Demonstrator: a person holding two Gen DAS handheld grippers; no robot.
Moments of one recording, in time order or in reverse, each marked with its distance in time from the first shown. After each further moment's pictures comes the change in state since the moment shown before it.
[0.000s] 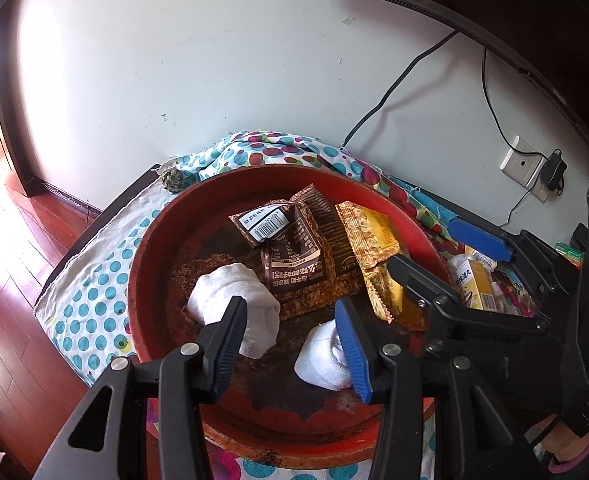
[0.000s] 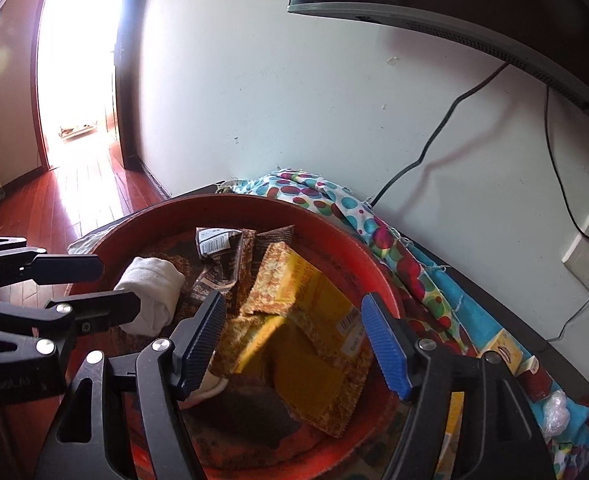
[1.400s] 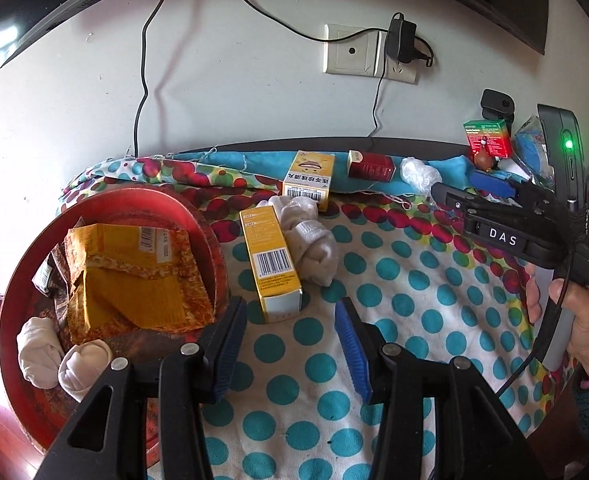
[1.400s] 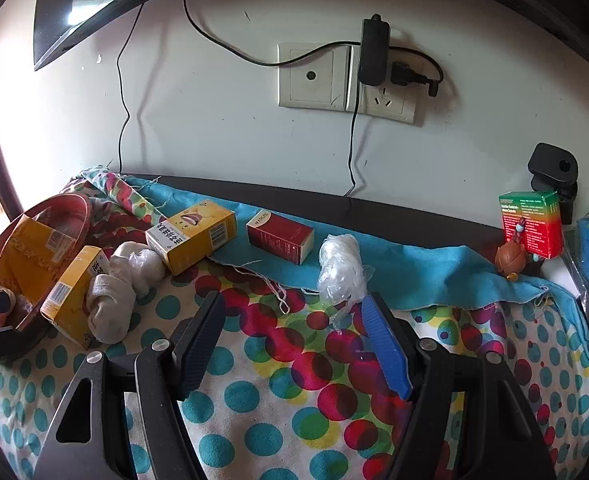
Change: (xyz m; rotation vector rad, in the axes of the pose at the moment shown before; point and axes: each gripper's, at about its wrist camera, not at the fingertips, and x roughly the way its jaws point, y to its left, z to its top) left arm 0.033 -0.214 -0.040 0.421 0.082 -0.162; right arm -0.075 -0.249 -0.154 0.434 0.069 -0.325
